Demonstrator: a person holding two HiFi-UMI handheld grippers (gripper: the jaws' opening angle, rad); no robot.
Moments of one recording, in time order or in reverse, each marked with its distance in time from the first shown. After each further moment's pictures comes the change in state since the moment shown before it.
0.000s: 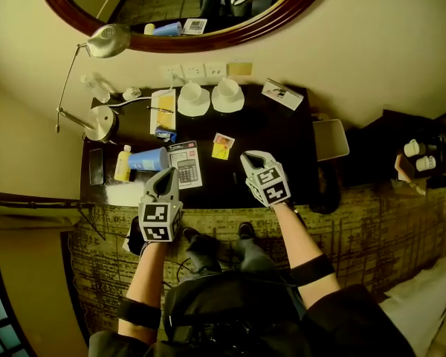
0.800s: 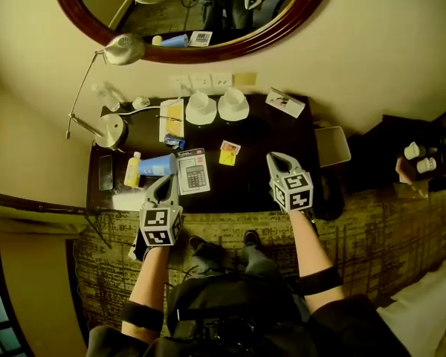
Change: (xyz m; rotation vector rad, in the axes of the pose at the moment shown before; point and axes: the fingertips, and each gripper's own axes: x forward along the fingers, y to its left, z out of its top) left arm -0.031 0.023 0.004 -0.044 -0.030 0.032; right arm -0.066 -0.036 0.027 0.126 -0.147 -0.162
